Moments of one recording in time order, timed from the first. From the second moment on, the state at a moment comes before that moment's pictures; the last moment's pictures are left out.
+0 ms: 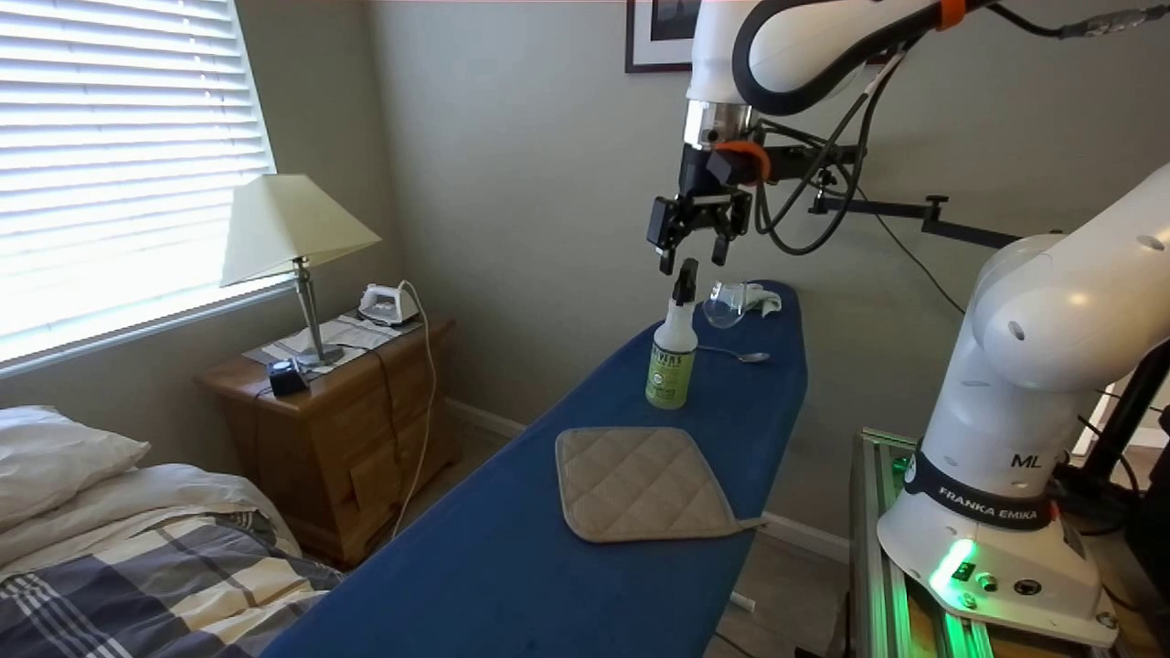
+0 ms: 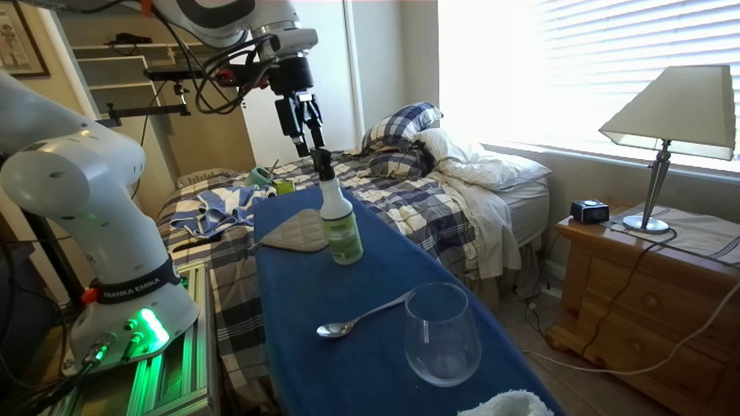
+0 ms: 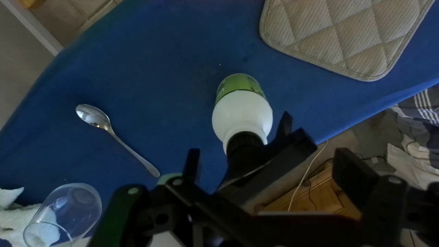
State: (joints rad) arm -0.19 -0.69 0.04 -2.64 -0.07 2.09 0.54
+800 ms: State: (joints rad) arm -0.19 -0.66 0.04 -2.67 -0.07 2.16 0.54
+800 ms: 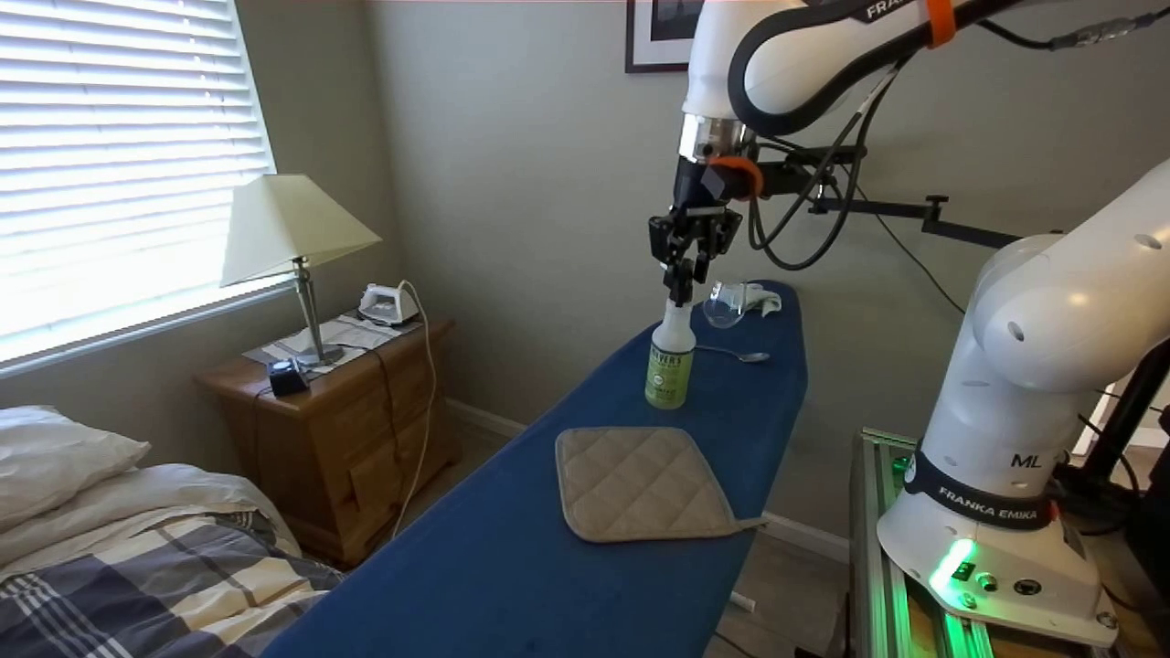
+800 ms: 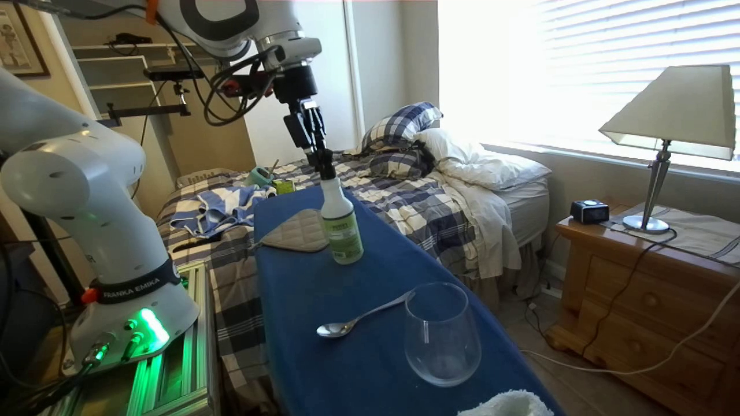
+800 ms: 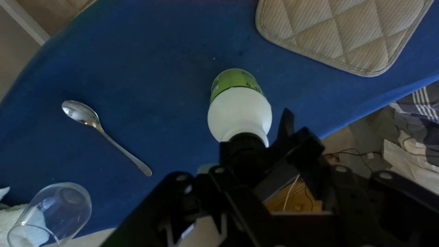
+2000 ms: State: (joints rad) arm -0.17 -0.66 0.03 -2.64 -0.07 2.02 0.27
